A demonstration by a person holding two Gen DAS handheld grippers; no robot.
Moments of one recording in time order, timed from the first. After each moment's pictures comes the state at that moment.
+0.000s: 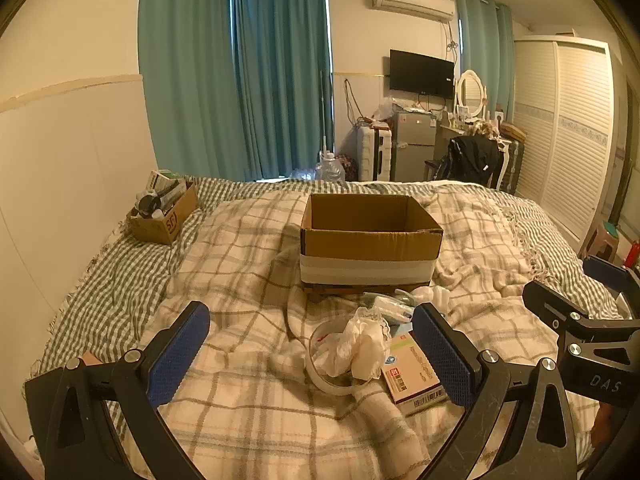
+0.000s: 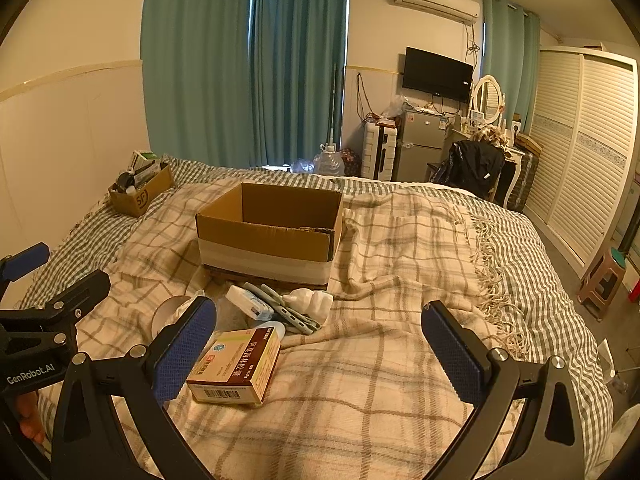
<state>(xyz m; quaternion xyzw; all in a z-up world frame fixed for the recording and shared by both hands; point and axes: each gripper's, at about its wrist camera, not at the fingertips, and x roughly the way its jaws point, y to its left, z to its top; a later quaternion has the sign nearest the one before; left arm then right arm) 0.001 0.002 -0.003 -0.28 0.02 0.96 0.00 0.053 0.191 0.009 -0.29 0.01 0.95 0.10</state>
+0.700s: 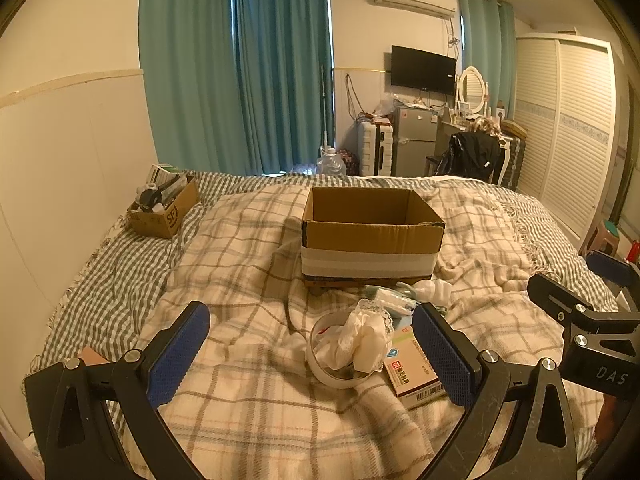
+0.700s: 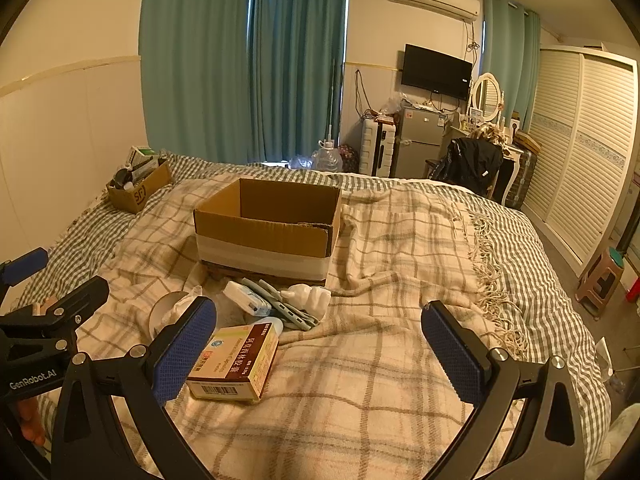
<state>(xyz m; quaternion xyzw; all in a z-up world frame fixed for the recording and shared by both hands) 0.004 0.002 -0.007 -0.29 0.03 0.96 0.01 0.053 0.192 0.005 -0.29 0.00 0.95 0.11</state>
